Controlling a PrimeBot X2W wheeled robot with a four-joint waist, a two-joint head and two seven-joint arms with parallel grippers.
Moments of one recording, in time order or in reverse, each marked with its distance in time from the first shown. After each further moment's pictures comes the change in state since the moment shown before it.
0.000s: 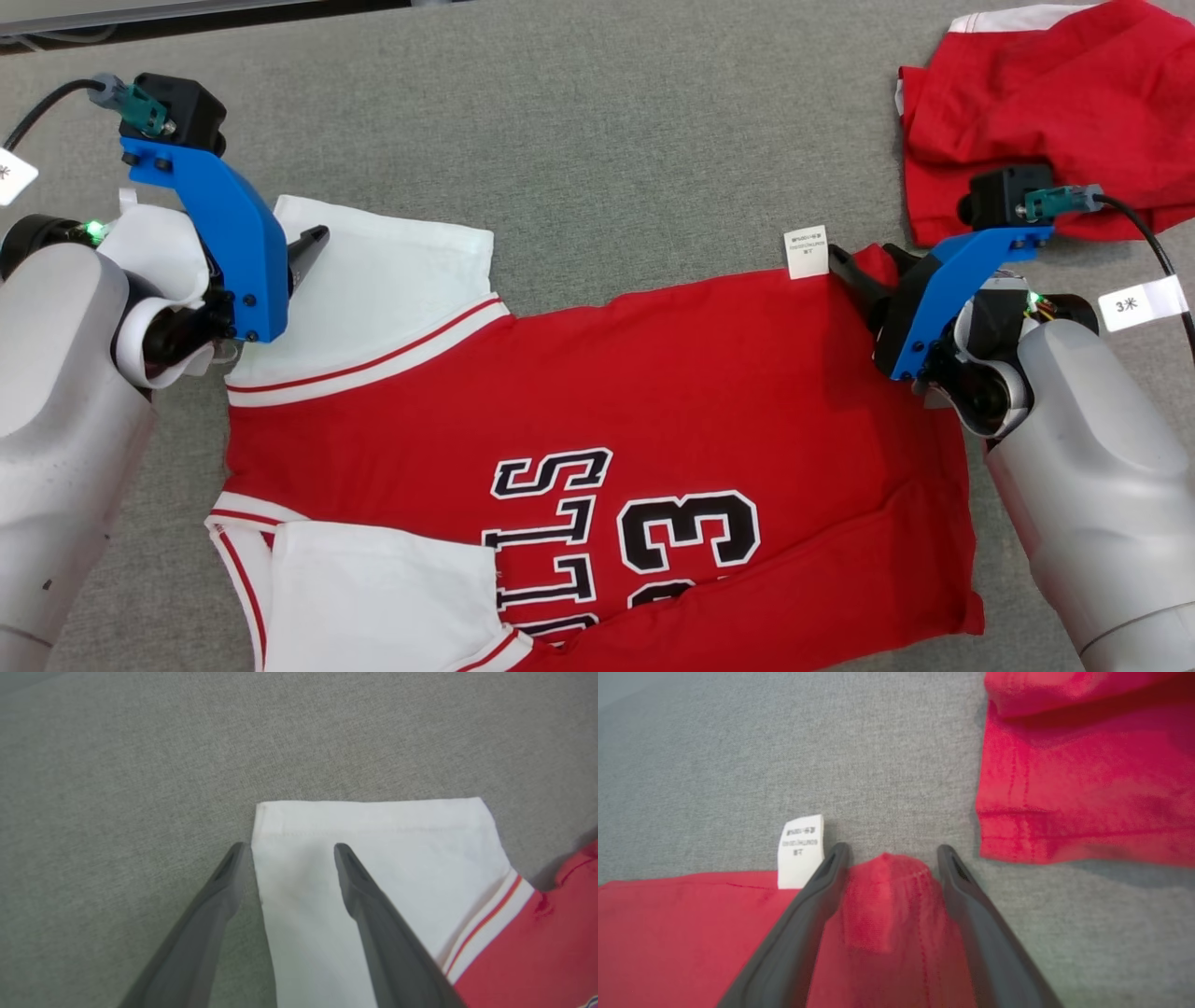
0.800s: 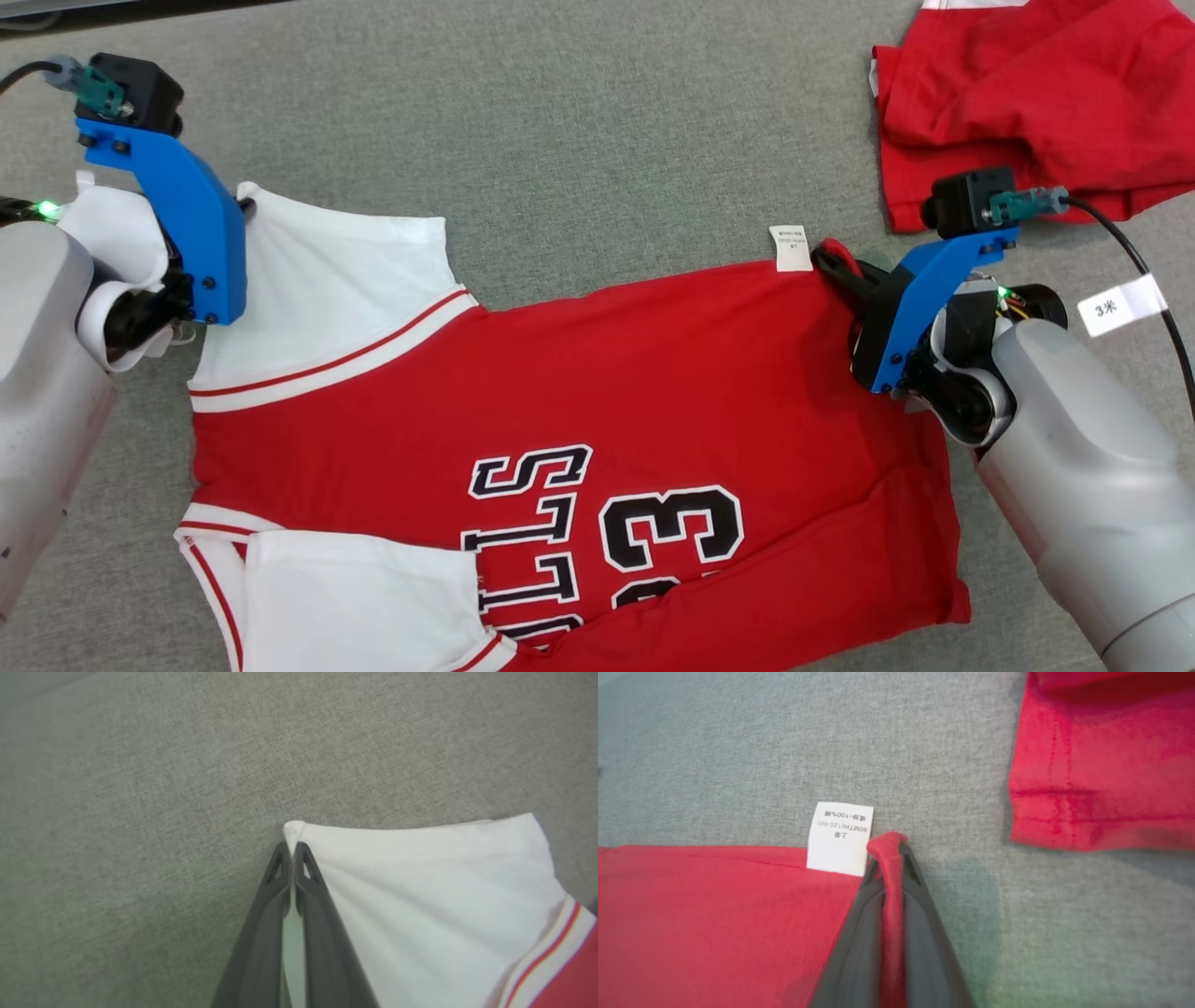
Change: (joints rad) left arm -0.124 0.047 -0.205 0.146 -0.104 -0.003 -0.110; right arm -0.042 -0.070 0.291 -0.002 0.218 0.000 -0.072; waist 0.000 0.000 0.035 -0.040
